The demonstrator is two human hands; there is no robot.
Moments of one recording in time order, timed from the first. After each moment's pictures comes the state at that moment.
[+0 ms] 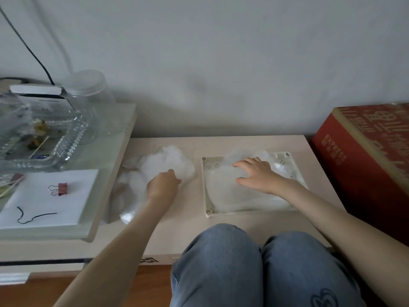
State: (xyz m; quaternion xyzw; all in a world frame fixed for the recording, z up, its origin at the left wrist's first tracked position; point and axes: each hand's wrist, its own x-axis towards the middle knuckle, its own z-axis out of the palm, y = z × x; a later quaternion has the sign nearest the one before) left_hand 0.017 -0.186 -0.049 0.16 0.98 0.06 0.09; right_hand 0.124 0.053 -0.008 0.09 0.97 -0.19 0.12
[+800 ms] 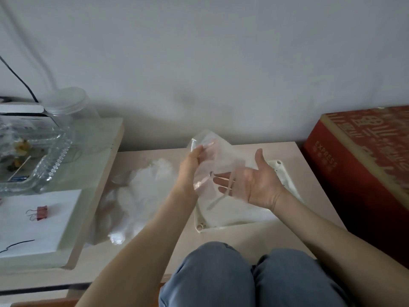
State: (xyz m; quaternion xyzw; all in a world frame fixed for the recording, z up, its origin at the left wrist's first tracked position) left_hand 0.033 -0.089 0.023 -0.06 0.50 0.79 0.35; right_hand 0.131 0.060 0.005 0.15 0.34 -0.92 0.11
